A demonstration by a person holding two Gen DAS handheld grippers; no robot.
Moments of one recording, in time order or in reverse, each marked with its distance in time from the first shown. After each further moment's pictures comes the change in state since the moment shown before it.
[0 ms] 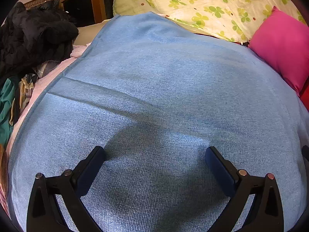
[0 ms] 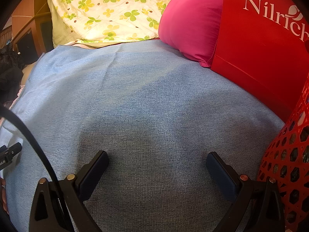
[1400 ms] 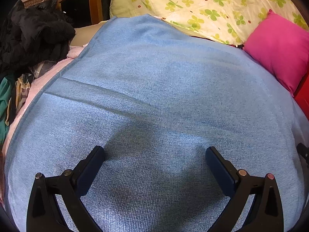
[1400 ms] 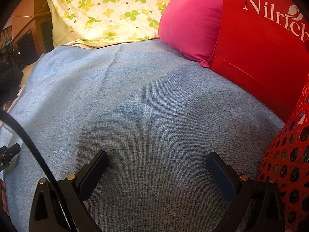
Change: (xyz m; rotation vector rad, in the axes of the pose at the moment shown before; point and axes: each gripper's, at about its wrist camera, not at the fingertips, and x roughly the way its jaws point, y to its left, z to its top) left arm -0.002 0.007 -0.004 0.004 -0.020 -0.052; right arm 0.000 0.000 0.000 0.000 0.000 0.000
